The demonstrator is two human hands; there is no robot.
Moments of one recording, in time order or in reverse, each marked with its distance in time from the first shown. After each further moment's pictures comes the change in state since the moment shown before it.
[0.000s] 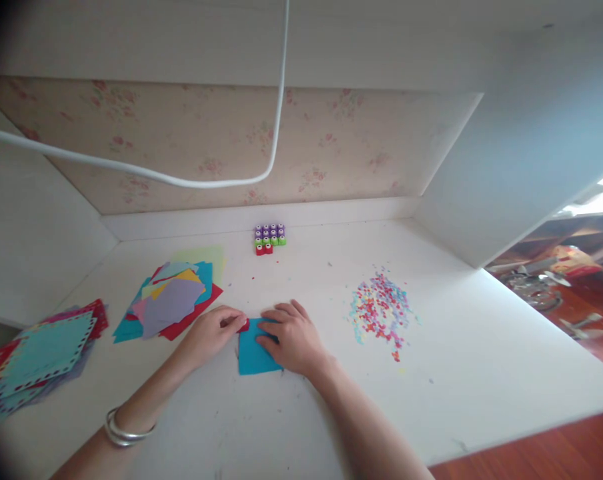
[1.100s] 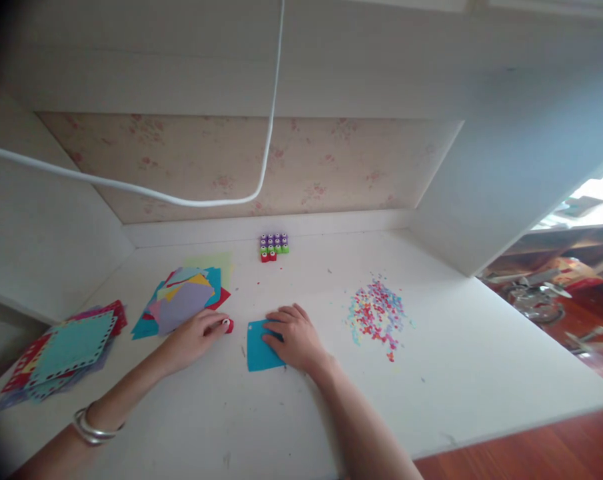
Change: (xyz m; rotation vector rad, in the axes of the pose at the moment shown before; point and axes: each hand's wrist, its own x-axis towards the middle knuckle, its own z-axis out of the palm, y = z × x) left_hand -0.025 -0.034 -0.040 0.100 0.014 0.106; right_hand -0.001 0.001 0.002 0.022 0.049 -0.020
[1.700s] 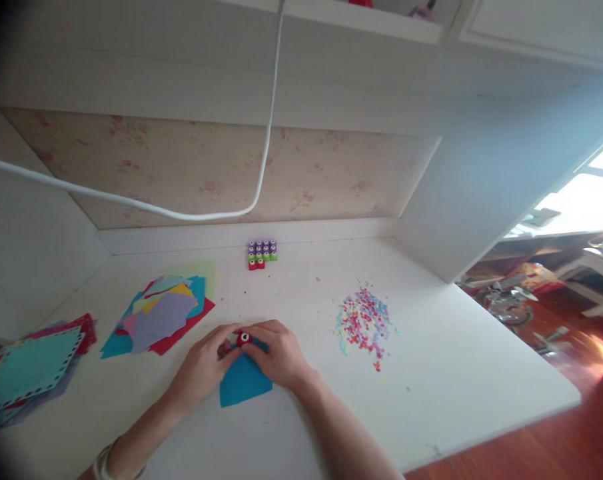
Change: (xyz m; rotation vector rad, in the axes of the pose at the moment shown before) left_hand -0.002 0.050 0.058 -0.066 0.215 0.160; right_hand 0.001 -0.014 0.001 0.330 0.177 0.022
